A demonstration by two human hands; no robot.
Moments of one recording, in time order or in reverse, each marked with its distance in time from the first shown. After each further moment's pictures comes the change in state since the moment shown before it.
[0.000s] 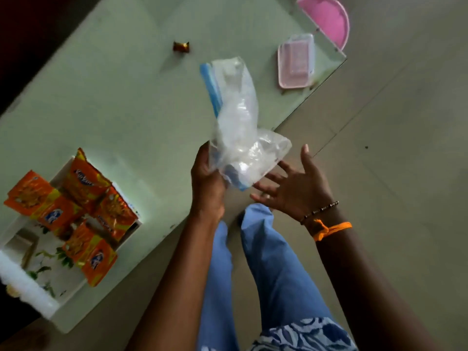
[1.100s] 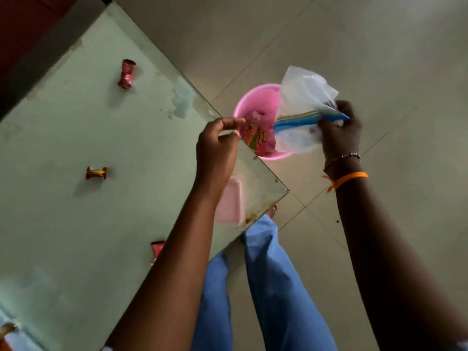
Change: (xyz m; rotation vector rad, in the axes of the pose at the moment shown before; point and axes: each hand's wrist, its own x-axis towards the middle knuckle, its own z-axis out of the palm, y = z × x) left_hand 0.261 0.092 0.278 0.395 0.029 0.062; right_hand 0.158 -0.412 -0.015 -0.783 0.633 -0.922
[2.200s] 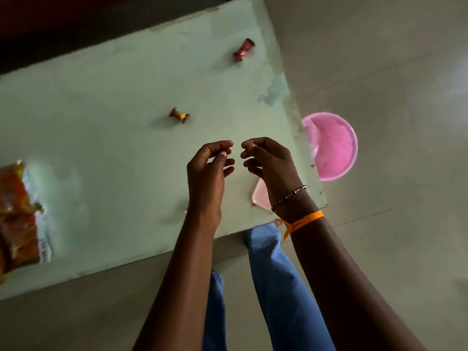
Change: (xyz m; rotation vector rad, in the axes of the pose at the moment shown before) left_hand -0.111 -0.046 -0.132 -0.512 0.457 -0.139; right_hand -0.222 -0.082 0.115 -0.049 -0.863 0.198
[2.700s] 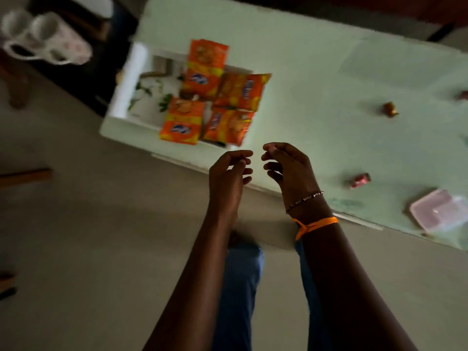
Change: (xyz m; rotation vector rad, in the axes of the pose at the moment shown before) left_hand -0.129 -0.051 -0.367 -0.302 0.426 -0.027; right_hand -0.187 0.134 0.306 -0.289 -0.416 0.008
